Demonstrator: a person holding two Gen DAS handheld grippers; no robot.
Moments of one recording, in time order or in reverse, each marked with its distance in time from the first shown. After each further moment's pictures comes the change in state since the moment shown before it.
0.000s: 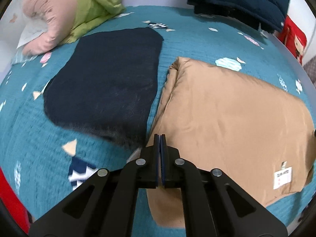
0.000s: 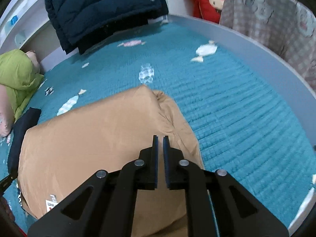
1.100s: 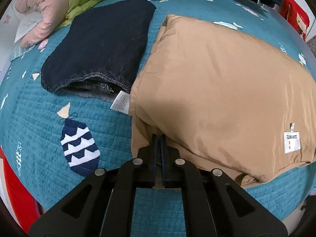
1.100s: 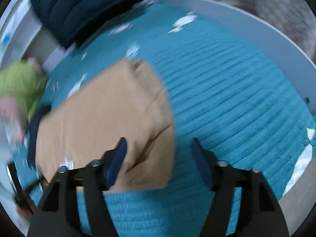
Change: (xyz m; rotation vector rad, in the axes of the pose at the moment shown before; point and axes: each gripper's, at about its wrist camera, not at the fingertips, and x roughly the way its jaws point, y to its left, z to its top) left arm 0.003 -0.015 -0.048 0.069 0.162 0.051; right arm -0.038 -0.085 -0.026 0.232 0.175 0.057
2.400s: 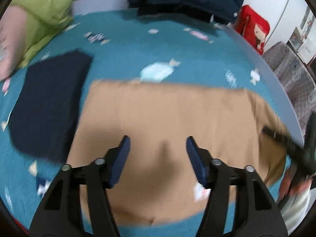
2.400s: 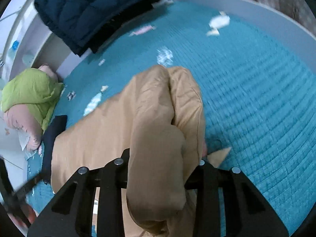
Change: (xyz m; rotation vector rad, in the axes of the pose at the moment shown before) left arm -0.056 -0.103 0.098 0.130 -0.155 -0.293; right arm 0.024 0.062 0.016 -0.070 -0.058 0.130
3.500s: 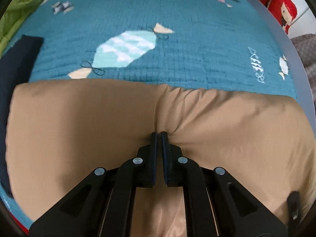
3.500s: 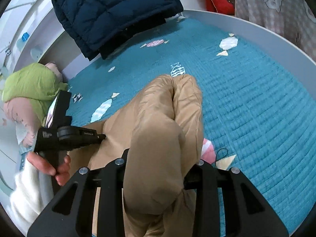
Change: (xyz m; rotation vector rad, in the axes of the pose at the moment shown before) left arm 0.145 -0.050 0.053 -0.046 0.325 0.061; right arm -0.001 0.035 0.003 -0.081 -0.049 -0.035
